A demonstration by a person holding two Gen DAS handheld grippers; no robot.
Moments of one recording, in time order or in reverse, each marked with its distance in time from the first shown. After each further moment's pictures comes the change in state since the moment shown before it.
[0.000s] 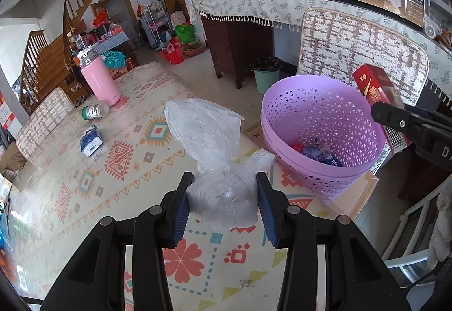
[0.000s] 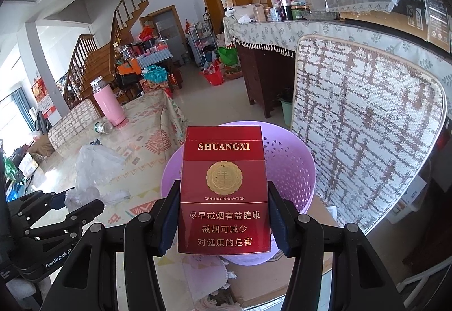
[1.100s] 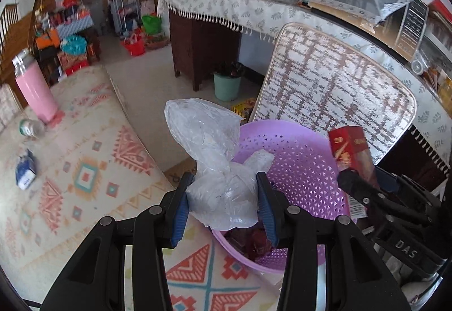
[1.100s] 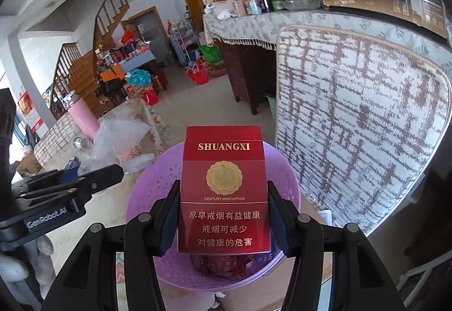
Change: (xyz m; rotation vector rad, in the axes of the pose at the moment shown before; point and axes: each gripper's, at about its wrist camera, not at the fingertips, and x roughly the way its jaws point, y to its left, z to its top) left arm 0.075 -0.025 0.089 -0.085 0.039 -0.255; right arm 0.042 -0.037 0.027 0.084 0.022 -0.065
